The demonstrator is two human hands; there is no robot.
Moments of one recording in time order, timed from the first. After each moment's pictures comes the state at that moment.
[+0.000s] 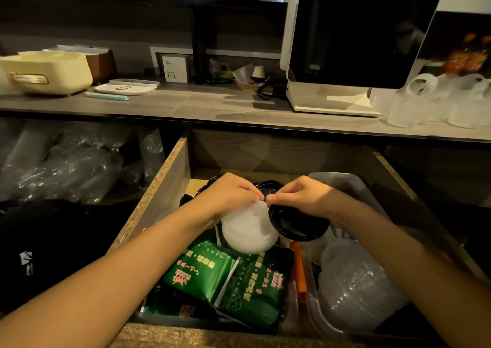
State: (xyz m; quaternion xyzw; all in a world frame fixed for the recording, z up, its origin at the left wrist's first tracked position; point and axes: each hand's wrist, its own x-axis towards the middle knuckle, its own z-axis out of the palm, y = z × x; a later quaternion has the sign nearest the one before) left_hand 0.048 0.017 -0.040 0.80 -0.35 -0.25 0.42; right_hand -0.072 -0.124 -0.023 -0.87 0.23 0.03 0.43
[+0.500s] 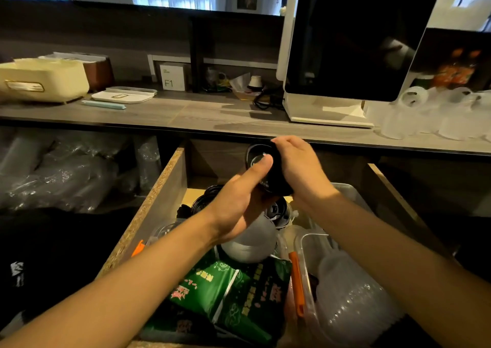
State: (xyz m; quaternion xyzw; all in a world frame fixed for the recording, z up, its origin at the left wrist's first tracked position) left_hand 0.008 0.022 -0.004 0.43 -0.30 -0.41 0.75; right_hand -0.032 -0.093 0.021 -0.67 0.24 -0.33 0.62
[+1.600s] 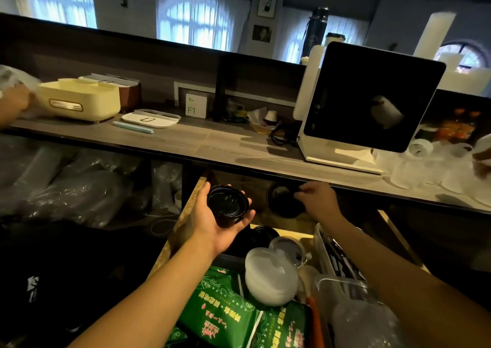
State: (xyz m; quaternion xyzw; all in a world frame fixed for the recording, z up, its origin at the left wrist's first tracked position) left_hand 0.108 0.037 -0.038 0.24 0.01 -0.40 0.88; right_hand 0.014 -0.174 -0.002 -0.84 0.33 -0.27 0.35
